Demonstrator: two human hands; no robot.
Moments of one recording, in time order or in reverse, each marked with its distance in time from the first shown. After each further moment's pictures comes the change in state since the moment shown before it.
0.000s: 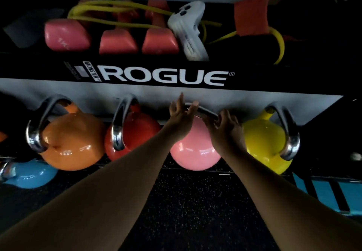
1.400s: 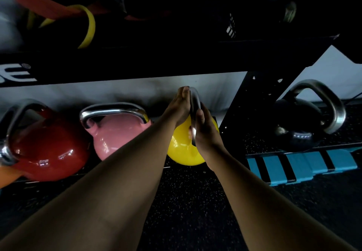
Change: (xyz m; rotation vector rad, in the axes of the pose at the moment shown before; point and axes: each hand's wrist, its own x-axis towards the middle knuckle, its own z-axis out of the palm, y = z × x) left_hand 0.035 0.092 0.223 0.242 -0.142 0.270; right_hand 0.010 0.161 -0.092 0.817 -0.122 0.184
